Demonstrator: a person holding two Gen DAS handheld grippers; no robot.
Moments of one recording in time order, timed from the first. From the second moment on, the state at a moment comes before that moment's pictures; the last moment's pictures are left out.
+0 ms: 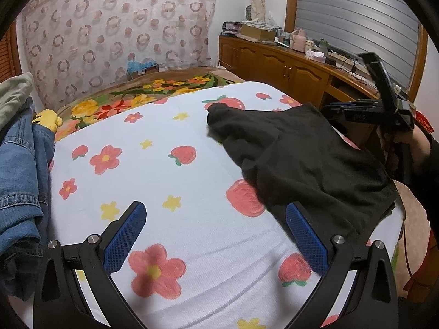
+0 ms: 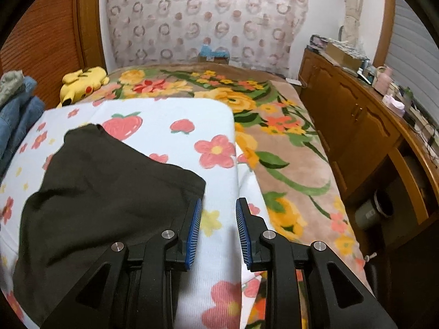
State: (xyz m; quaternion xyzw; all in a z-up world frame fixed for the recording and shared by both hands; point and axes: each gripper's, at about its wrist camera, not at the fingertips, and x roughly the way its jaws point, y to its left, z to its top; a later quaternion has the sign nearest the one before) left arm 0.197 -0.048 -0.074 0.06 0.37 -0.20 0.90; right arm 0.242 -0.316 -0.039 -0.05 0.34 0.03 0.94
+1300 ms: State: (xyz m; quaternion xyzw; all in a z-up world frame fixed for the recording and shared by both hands) left arm 0.126 -0.102 -0.095 0.08 0.40 -0.25 0.88; right arm 0.050 -0.317 -0.067 0.02 0.34 0.09 0.94
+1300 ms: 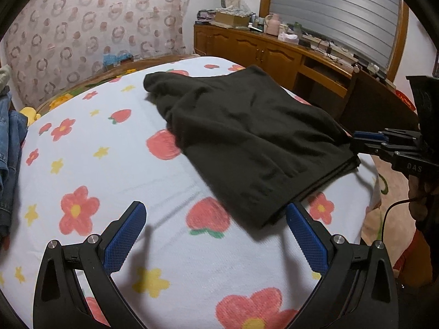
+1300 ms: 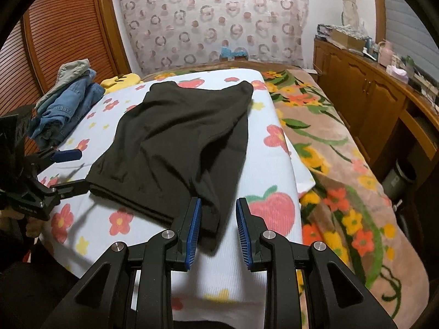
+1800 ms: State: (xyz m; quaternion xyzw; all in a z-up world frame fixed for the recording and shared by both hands) left arm 0.125 -0.116 -0.100 0.09 0.41 -0.24 0.88; right arm 0.042 -0.311 -0.066 0.02 0.34 0.11 0.94
